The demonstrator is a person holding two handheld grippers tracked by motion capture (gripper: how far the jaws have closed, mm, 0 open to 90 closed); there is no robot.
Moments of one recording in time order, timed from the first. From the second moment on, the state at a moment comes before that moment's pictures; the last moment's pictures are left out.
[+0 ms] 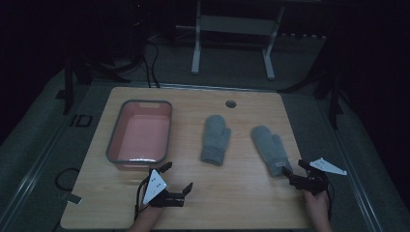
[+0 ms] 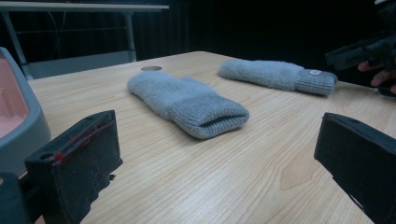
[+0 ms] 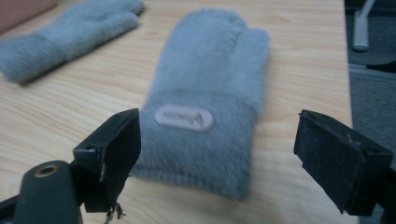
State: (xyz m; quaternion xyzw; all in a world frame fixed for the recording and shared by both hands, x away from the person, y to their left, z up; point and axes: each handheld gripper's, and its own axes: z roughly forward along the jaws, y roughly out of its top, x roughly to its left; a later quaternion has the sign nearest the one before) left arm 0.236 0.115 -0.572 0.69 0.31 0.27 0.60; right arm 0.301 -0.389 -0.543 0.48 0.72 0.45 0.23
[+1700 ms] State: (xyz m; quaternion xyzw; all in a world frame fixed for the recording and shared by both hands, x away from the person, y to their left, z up) left arm 0.234 0.115 -0.572 0.69 0.30 0.27 0.60; right arm 0.449 -0.166 -0.510 0.30 0.84 0.42 0.15
